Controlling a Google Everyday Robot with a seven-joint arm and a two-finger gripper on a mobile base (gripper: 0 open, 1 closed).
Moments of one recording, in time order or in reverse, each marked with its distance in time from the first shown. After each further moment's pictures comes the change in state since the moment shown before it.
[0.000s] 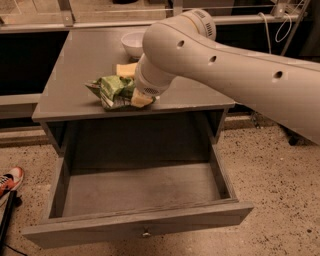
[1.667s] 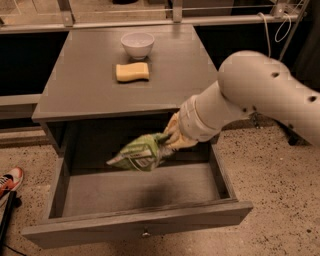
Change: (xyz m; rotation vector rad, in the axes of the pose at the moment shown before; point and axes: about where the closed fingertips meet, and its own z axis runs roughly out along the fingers) arm 0.083 0.125 -0.056 -0.269 -0.173 -0.142
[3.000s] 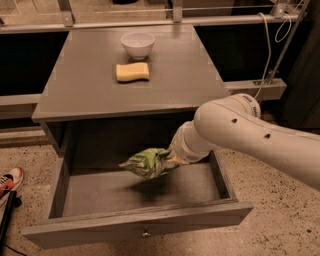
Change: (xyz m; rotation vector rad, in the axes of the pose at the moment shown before) arm 0.060 0.016 0.071 0.080 0.186 0.225
